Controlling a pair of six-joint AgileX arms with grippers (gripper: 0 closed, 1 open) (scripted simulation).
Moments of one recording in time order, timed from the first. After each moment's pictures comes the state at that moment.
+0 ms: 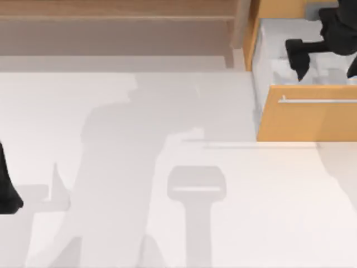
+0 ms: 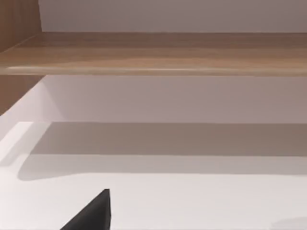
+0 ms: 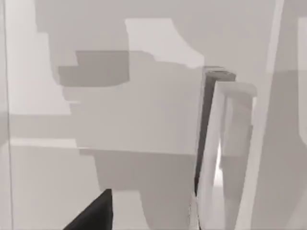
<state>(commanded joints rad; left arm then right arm) 0.00 0.00 0.00 0.00 0.00 0.00 0.14 2.31 2.08 -1.18 0.04 0.09</state>
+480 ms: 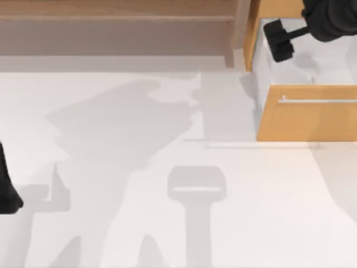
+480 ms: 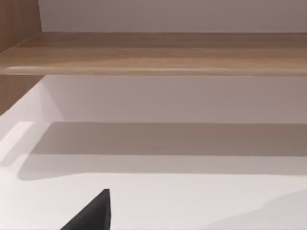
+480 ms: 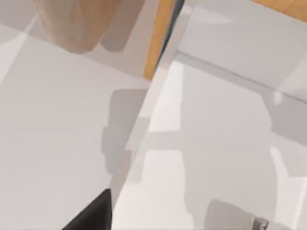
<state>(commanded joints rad) 0.00 0.00 0.00 0.00 0.00 0.00 0.25 1.95 1.61 -0.58 0.02 -0.13</state>
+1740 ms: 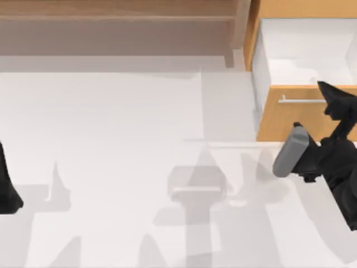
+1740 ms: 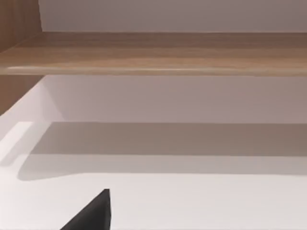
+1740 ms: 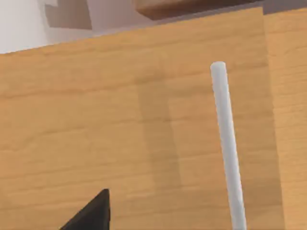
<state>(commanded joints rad) 0.00 0.00 0.00 0.00 0.00 0.00 0.44 1.89 0.28 1.55 0.29 -1.36</state>
